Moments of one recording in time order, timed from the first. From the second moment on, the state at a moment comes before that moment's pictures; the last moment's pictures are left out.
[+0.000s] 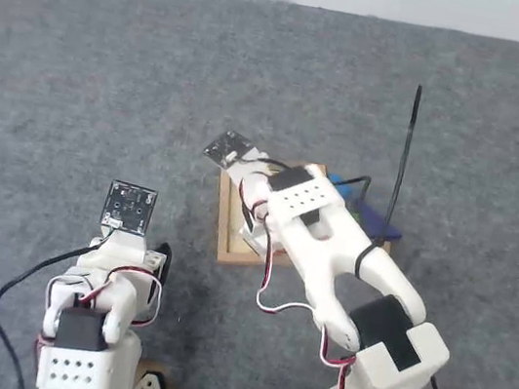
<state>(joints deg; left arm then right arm) -9.4 -103.1 96.9 72.0 -4.0 -35.9 10.1 20.0 61.8 20.1</state>
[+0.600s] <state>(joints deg) -9.5 -103.1 96.9 72.0 -4.0 -25.1 -4.9 7.8 83.6 29.5</state>
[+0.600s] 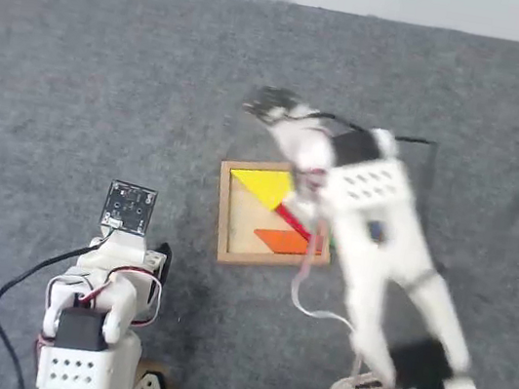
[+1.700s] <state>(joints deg) -9.4 -103.1 96.9 72.0 -4.0 -4.6 -5.1 39.4 58.2 45.6</state>
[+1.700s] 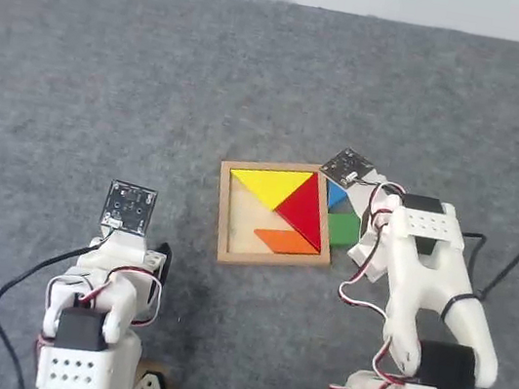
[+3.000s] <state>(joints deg) -9.4 -103.1 96.9 72.0 -4.0 -5.8 6.0 31.4 65.1 45.3</state>
